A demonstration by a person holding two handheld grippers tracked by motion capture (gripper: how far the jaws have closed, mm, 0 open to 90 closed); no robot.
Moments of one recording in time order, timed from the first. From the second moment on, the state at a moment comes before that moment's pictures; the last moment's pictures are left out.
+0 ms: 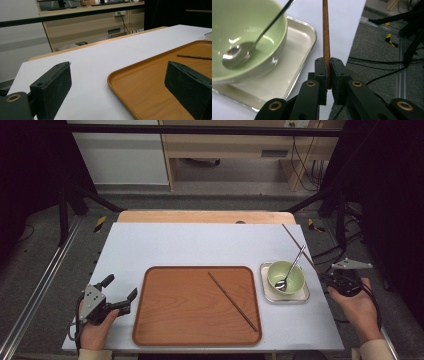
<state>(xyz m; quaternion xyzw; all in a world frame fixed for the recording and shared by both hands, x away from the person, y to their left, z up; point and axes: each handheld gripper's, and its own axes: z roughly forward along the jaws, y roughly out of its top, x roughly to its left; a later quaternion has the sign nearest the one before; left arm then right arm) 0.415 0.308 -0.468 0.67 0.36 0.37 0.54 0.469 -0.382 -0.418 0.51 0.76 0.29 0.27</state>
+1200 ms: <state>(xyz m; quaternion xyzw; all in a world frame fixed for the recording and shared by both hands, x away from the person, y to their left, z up) 0.412 0.312 -0.464 0.66 0.36 0.37 0.54 0.441 -0.232 -0.336 0.44 0.79 0.35 0.24</state>
